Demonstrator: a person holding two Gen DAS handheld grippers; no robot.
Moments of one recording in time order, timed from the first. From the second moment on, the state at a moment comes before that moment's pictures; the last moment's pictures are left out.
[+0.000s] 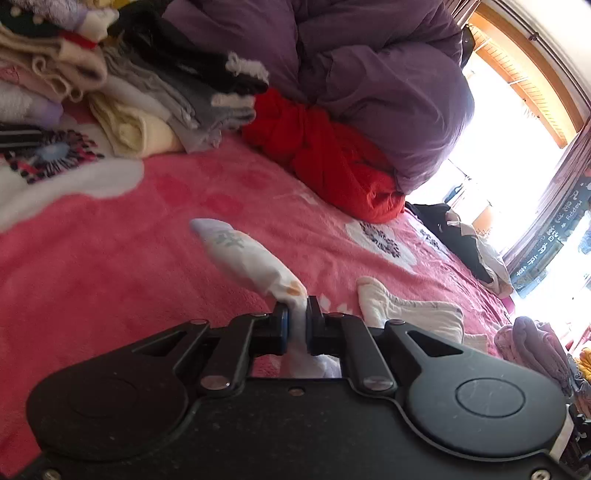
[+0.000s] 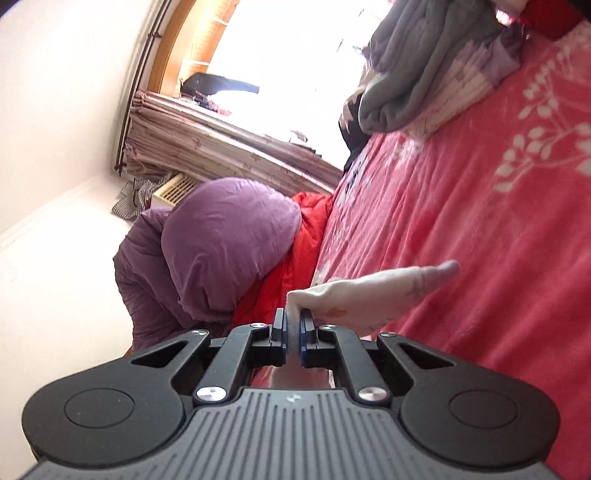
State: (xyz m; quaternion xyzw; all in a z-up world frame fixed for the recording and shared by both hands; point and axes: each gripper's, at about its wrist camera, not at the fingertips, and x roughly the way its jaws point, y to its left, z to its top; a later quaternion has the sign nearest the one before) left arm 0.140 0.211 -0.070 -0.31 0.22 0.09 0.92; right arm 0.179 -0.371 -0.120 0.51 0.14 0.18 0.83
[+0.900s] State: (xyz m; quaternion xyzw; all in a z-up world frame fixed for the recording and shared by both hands) left arm 0.089 0.250 -0.078 -0.35 0.20 0.19 0.89; right arm 0.111 -0.380 -0.151 0.46 0.23 0.01 0.86
